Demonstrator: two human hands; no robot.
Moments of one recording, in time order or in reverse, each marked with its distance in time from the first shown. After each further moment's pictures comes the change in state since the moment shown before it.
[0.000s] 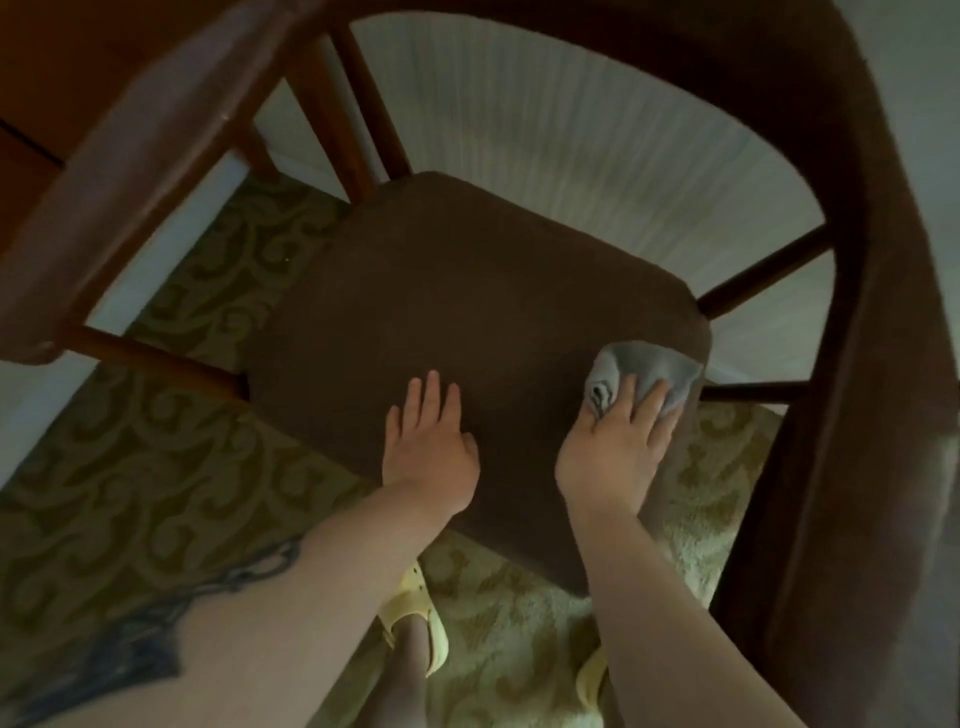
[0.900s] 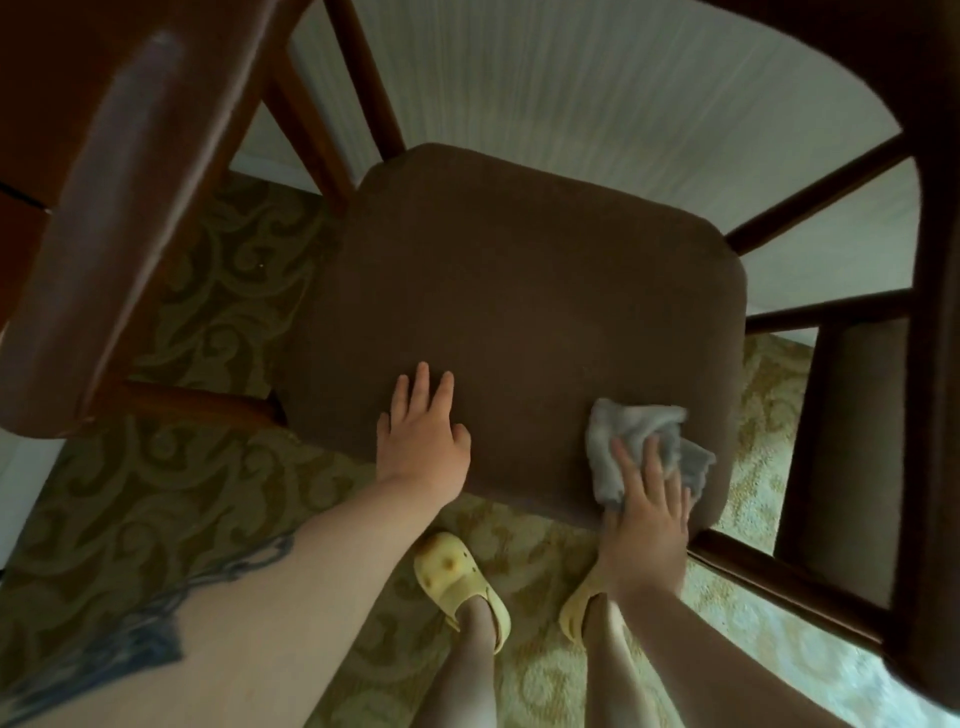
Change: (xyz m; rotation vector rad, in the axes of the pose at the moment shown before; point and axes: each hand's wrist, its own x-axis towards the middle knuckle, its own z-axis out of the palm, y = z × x) left_hand 0.023 -0.087 -0.004 -0.076 -0.040 0.111; right_hand -0.063 0.080 0.102 -0.149 0.182 -0.191
